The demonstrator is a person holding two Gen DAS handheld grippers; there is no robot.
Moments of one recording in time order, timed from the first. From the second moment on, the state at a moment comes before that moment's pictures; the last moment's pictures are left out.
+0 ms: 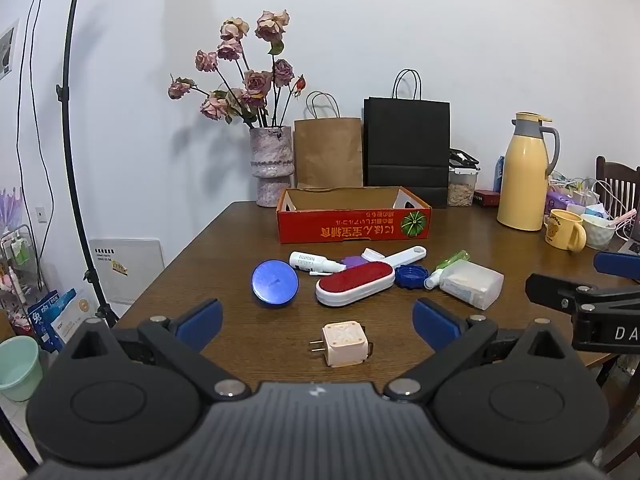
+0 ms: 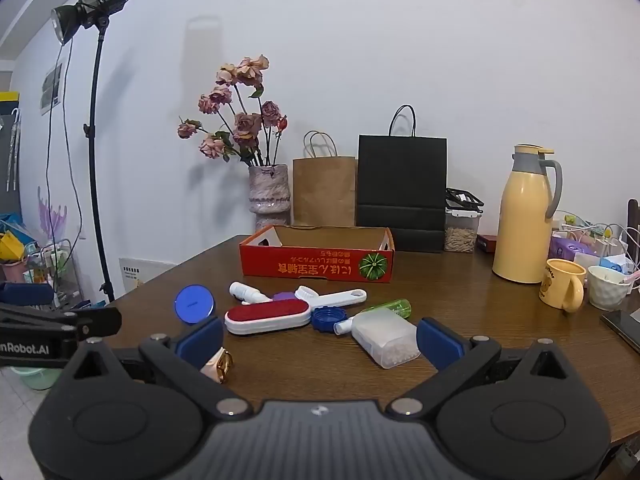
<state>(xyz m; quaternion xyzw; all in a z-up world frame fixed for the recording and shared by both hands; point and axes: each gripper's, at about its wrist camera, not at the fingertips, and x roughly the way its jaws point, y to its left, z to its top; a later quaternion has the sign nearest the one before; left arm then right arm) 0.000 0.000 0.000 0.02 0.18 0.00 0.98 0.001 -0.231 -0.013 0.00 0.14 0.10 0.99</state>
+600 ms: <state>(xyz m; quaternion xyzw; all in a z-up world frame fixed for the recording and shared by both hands) 0.001 -0.001 0.000 0.02 0.18 0.00 0.98 -0.001 -0.230 -0.013 0.00 0.14 0.10 0.99</state>
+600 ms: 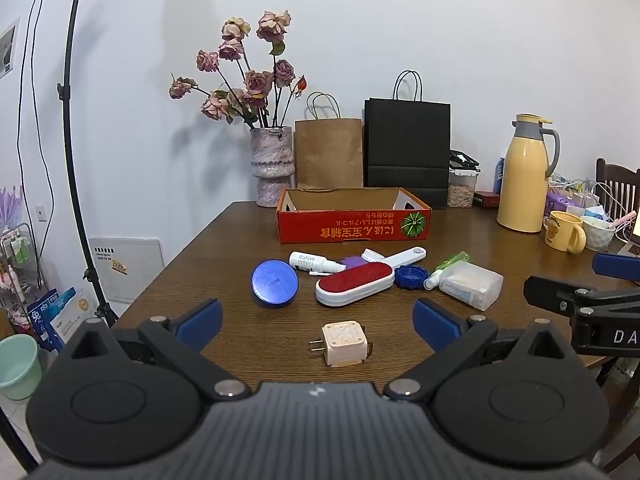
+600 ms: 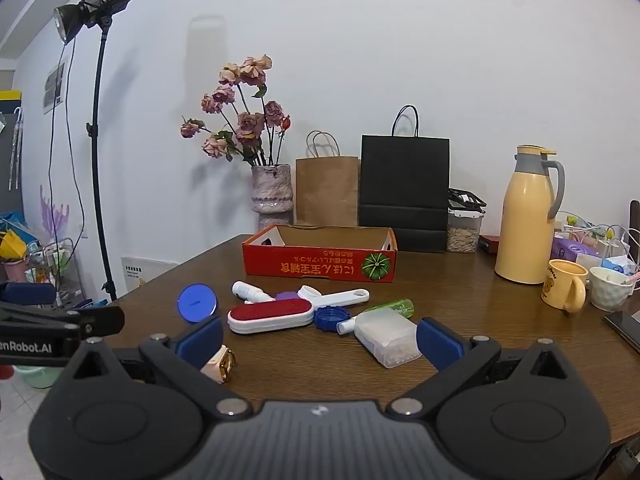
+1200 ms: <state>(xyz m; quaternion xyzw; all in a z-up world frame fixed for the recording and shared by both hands) 0.000 0.000 0.000 0.01 0.18 0.00 0.98 -0.002 -0.229 -0.013 0.00 0.14 0.10 0.99</state>
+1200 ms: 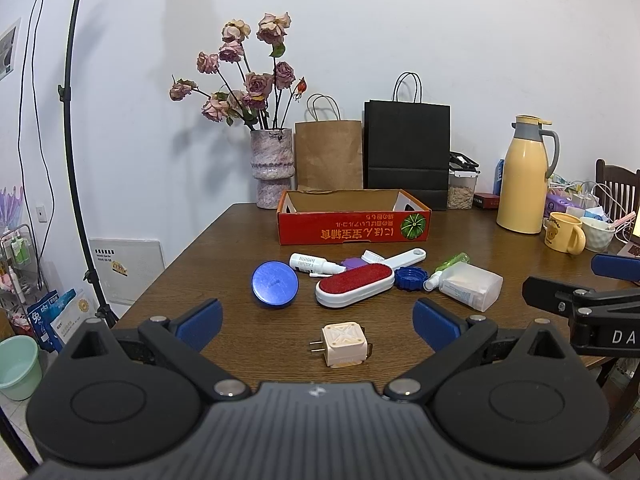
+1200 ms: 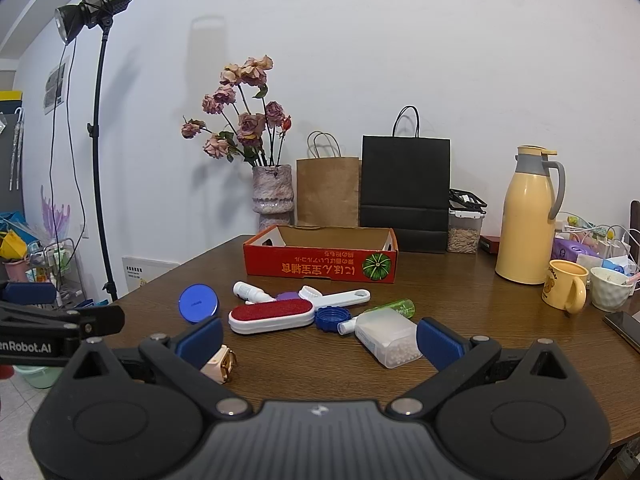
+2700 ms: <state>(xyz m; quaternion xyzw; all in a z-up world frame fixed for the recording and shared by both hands) -0.003 0.002 0.008 0.01 0.18 0.00 0.98 -0.004 -0.226 -0.011 -0.01 0.14 0.10 0.99</state>
